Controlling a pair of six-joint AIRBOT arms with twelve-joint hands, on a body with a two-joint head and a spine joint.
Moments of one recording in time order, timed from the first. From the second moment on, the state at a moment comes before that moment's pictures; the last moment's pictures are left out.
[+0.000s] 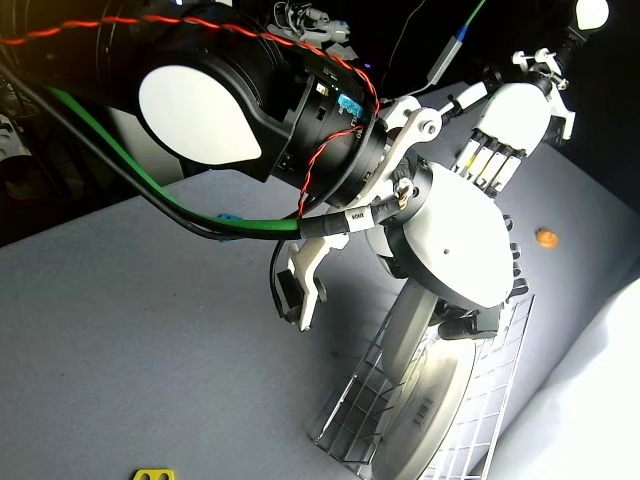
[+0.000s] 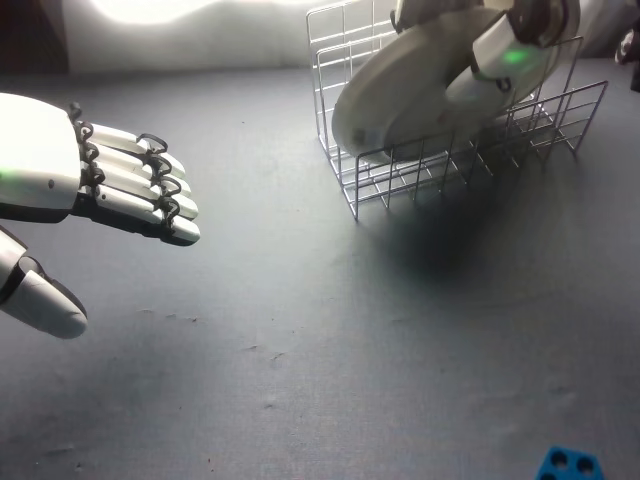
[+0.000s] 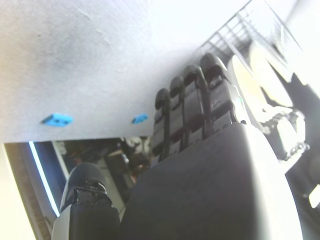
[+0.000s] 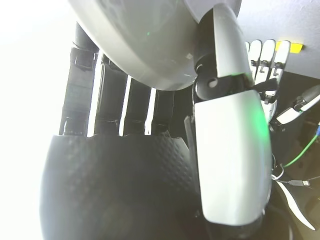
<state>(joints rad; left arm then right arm) 0.38 -0.96 1.59 1.64 -1.07 -0.32 0.01 -1.18 1.26 -0.02 -0.17 -1.04</state>
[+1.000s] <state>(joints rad) 0.38 -0.95 1.55 1.65 -1.08 -0.28 -0.06 -1.20 1.29 0.08 -0.05 -1.04</state>
